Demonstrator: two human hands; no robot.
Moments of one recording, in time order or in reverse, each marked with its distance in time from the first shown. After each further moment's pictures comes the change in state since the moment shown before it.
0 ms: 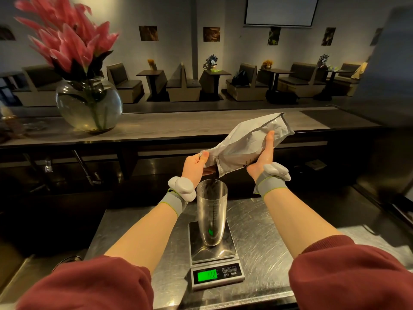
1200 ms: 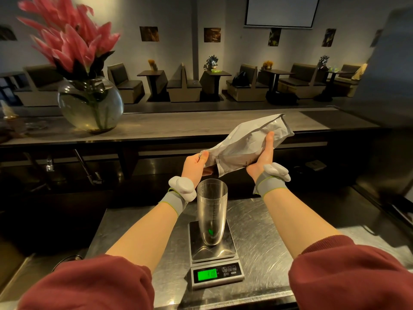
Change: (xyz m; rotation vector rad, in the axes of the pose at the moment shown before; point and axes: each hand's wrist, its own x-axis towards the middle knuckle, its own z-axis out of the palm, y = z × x) left_hand -0.001 -0.001 -0.001 0.014 0.023 0.003; right_hand -0.003 0.001 -0.001 -0.002 -0.008 0.012
